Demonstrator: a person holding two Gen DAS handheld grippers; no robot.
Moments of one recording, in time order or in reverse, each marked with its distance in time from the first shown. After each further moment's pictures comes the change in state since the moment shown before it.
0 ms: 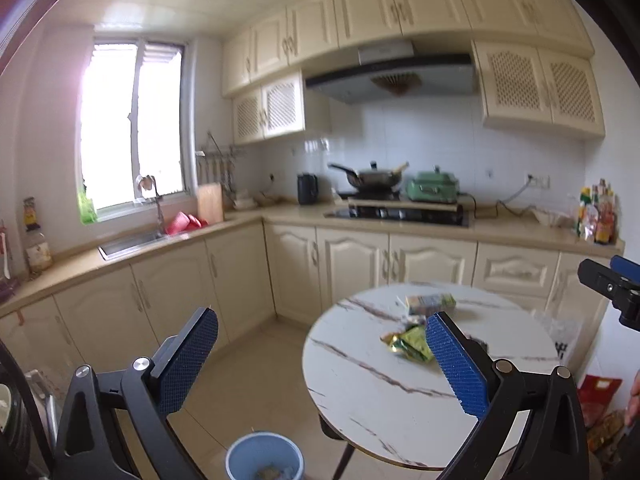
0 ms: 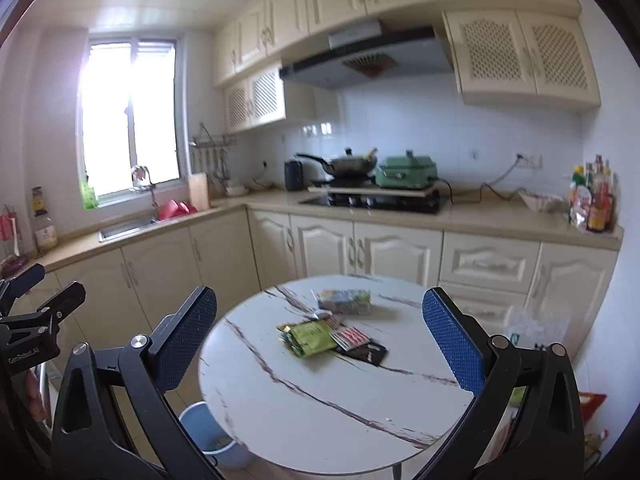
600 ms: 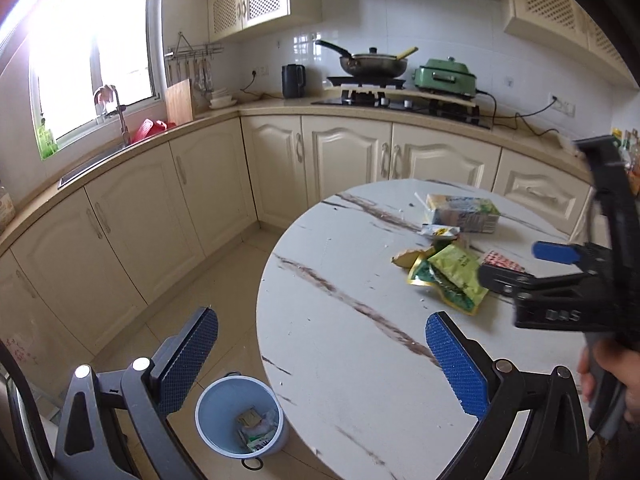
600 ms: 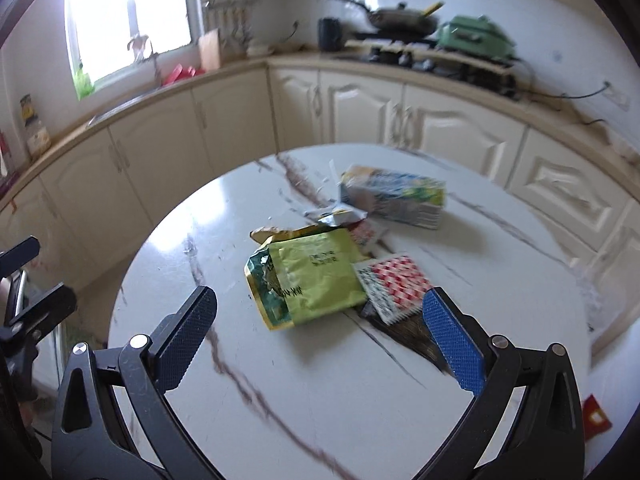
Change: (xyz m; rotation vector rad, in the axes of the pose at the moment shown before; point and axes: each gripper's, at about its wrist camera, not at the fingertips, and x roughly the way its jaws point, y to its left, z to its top) left arm 0.234 -0.015 0.029 0.005 0.352 -0.018; right arm 0.291 0.008 -0.082 -0.132 0.492 0.170
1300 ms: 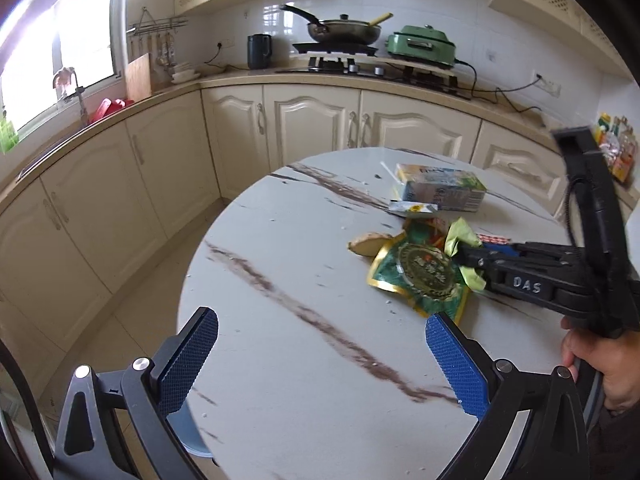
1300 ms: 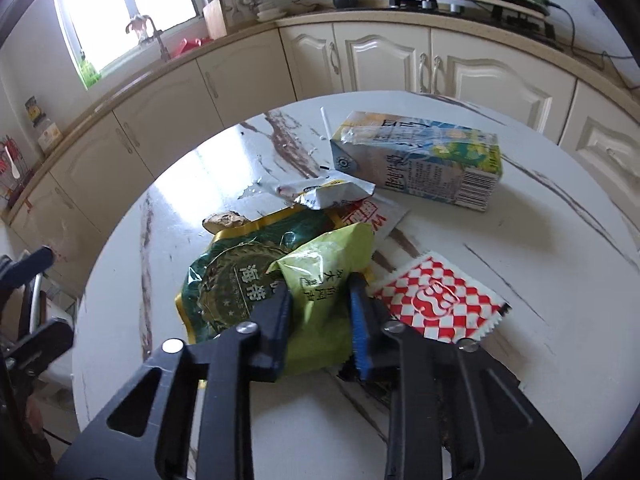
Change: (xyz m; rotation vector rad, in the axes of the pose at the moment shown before) left arm 0.082 -0.032 0.019 0.031 0.100 -0.125; right arm 0.056 -0.053 0.000 0.069 0.059 0.133
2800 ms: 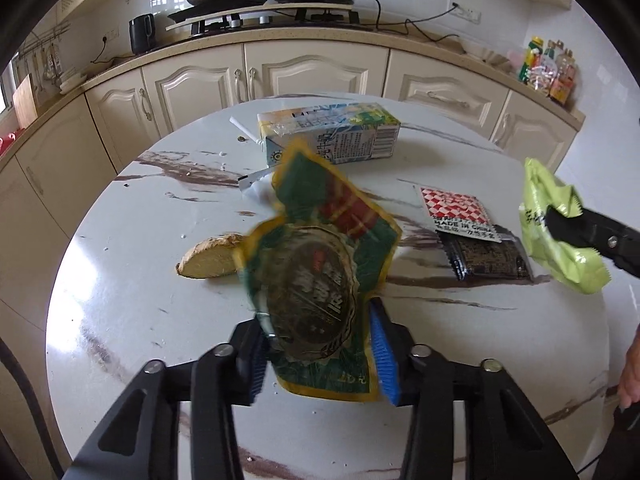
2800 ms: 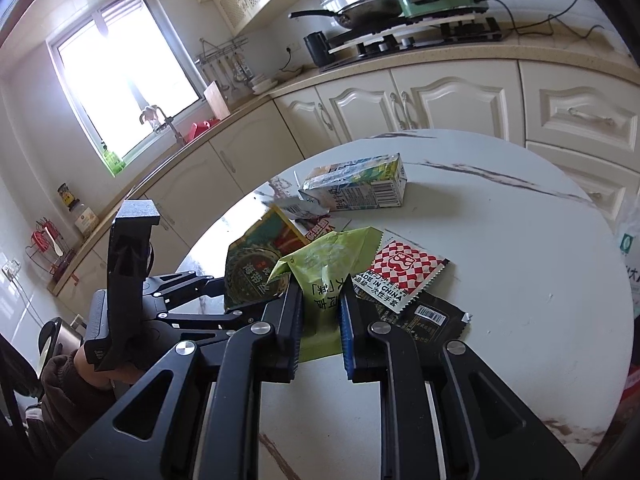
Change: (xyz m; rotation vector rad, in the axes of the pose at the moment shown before) left arm 0.111 -0.063 0.040 0.217 0.172 -0.239; right arm -0.094 -0.057 -0.043 0.185 -0.184 0.121
